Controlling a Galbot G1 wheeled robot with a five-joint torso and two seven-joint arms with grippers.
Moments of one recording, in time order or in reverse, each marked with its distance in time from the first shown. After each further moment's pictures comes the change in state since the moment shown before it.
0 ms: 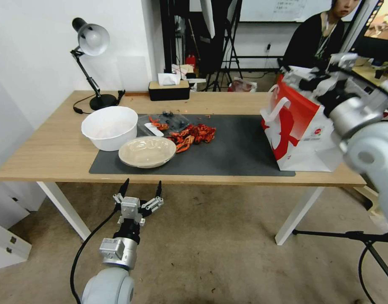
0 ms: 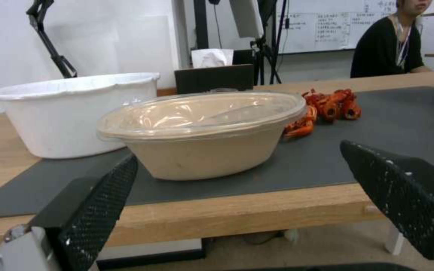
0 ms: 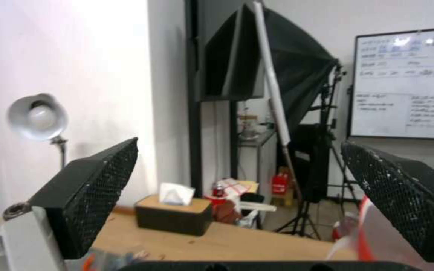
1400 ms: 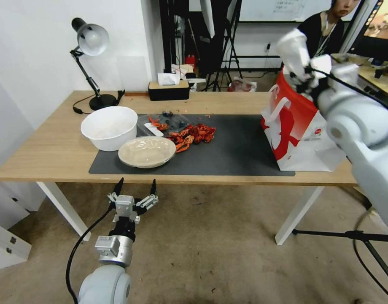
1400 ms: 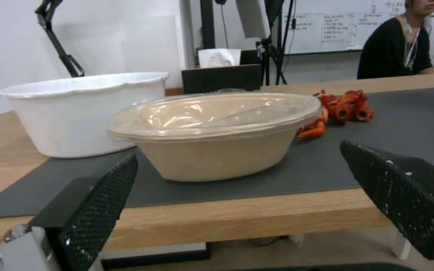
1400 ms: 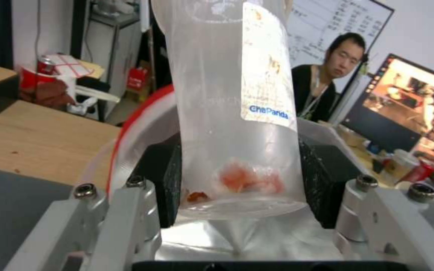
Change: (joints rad) left arm -0.019 0.003 -0.010 0.013 -0.014 0.005 -0.008; right arm 0.230 -0.025 -0.101 -0.140 -0.260 -0.529 0.248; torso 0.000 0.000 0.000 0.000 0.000
